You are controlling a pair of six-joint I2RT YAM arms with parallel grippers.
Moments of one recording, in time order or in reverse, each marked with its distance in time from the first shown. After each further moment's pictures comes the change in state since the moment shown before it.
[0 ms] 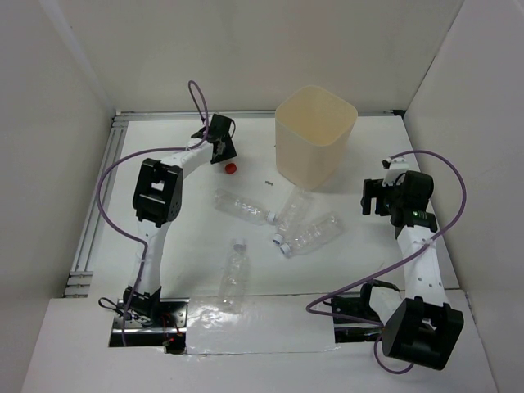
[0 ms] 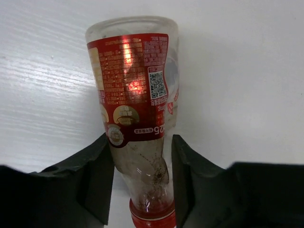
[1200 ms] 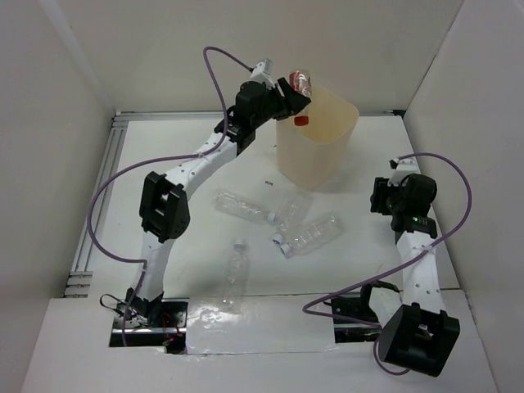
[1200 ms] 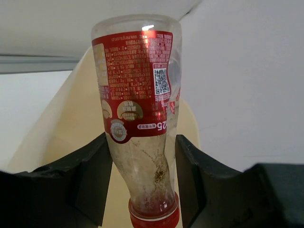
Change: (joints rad) left arm -0.245 -0.166 0.184 0.502 0.381 -0.154; right arm -0.023 -0.035 -0.031 0.078 0.025 0.071
